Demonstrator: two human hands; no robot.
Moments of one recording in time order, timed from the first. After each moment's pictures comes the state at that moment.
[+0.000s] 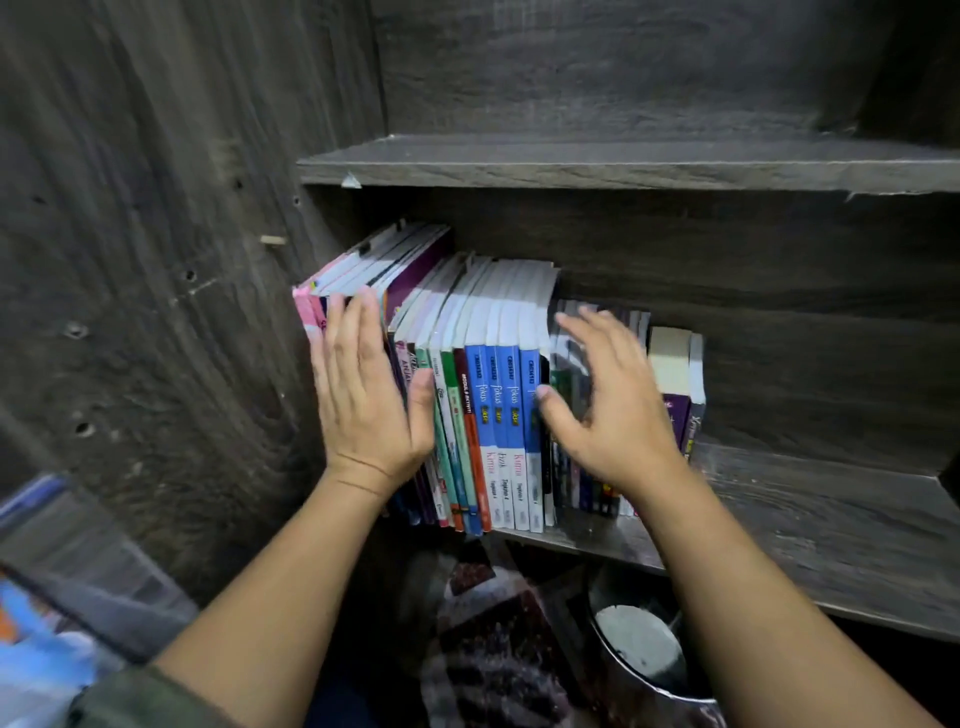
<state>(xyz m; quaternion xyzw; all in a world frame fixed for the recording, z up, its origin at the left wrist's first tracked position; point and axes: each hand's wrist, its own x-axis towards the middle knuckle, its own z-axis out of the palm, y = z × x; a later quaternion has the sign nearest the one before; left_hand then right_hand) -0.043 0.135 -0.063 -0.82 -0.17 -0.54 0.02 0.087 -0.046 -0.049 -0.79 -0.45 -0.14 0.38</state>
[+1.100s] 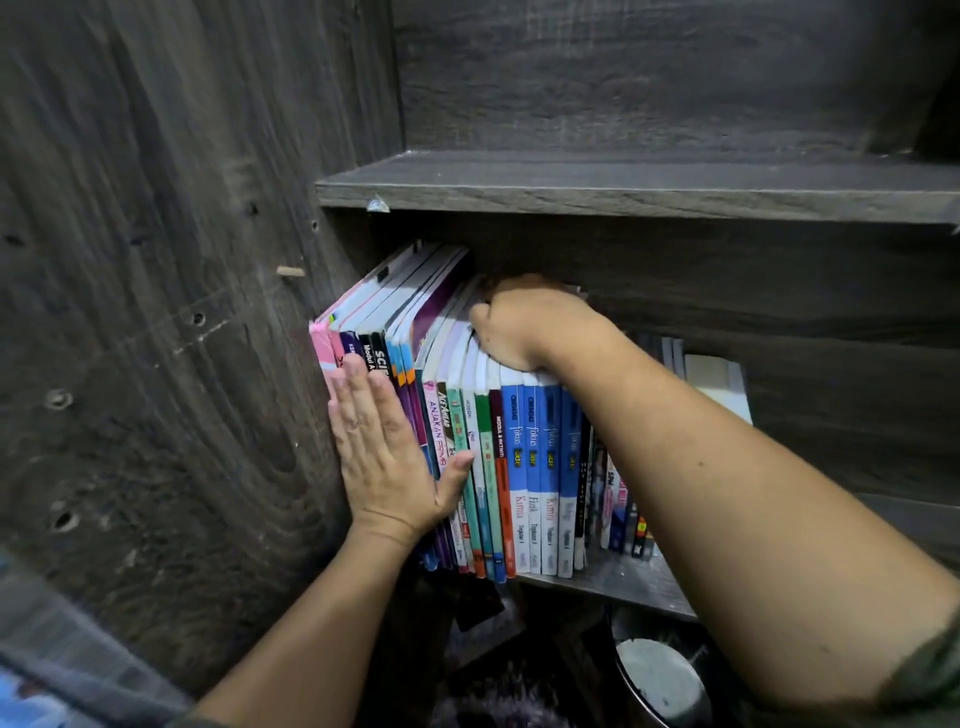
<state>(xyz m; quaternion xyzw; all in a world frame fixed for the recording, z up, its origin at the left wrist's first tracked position) -0.030 0.173 -0.113 -0.83 -0.19 -0.53 0.05 0.096 0.079 0.051 -0.87 -0.49 -0.05 0.06</state>
